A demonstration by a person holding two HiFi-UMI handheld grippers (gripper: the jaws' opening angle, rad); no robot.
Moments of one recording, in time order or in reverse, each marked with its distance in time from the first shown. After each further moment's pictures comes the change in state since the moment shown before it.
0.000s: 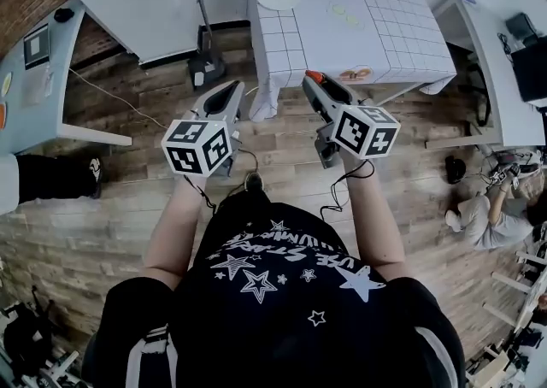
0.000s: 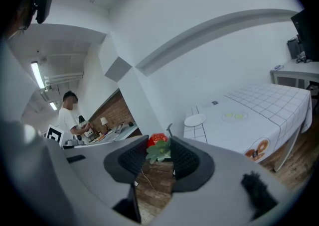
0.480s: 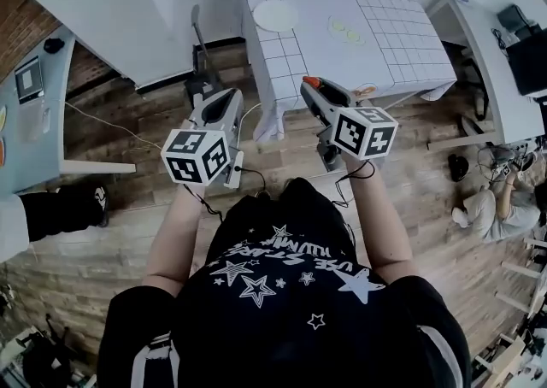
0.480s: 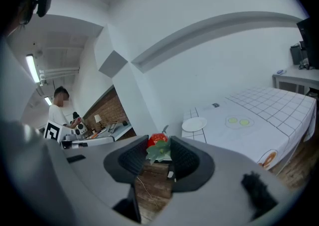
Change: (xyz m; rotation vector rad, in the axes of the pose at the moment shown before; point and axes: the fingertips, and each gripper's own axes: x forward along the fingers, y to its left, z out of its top) left arm 0.034 0.057 0.029 0.041 0.010 -0.043; right arm 0.064 -0.012 0.018 -0.033 0.030 -0.042
